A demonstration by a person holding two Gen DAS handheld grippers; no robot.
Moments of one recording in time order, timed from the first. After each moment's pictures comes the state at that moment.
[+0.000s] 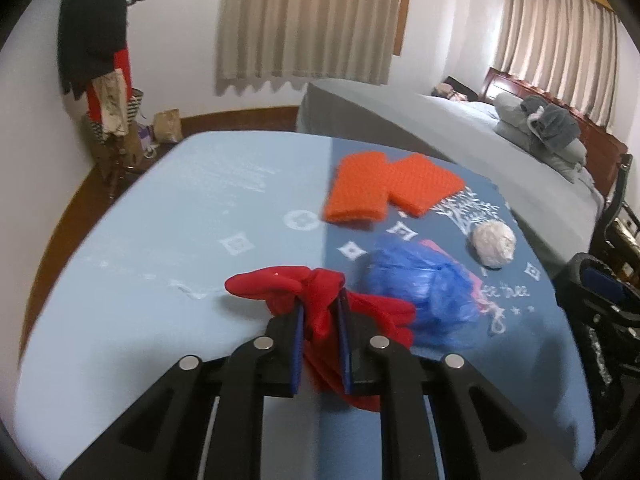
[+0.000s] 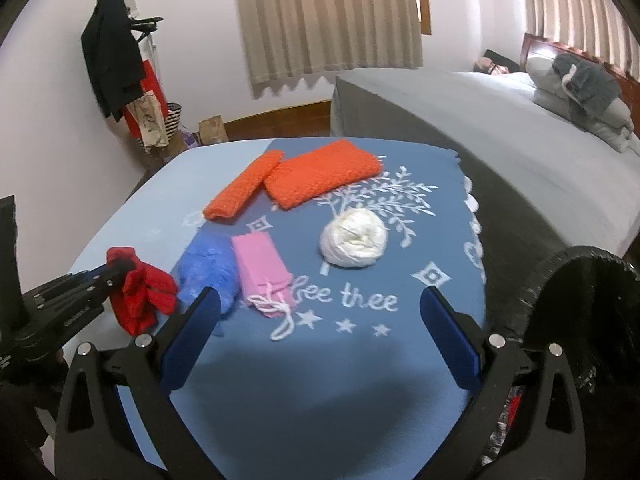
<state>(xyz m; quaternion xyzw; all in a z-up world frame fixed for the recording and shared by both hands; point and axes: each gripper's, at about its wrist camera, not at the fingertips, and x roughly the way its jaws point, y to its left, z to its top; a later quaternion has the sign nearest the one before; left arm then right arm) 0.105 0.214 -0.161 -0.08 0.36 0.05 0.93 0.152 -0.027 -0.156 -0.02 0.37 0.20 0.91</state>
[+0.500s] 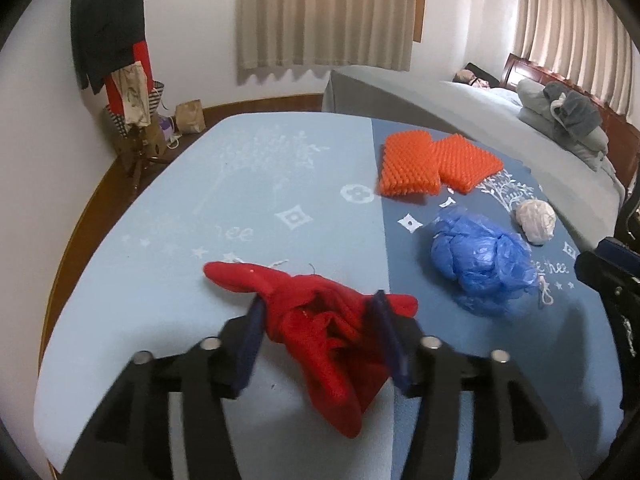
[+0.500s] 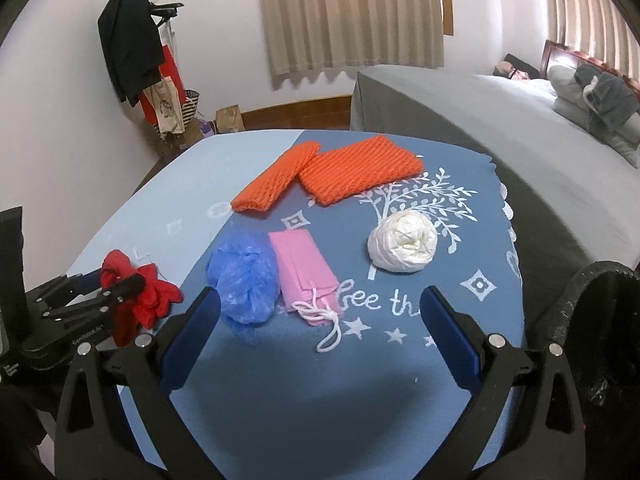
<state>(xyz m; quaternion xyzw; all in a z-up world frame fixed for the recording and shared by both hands) 0.099 0.241 -0.183 -0.06 0.38 0.09 0.92 0.153 0.007 -0.161 -0.04 0.37 0.22 0.90</state>
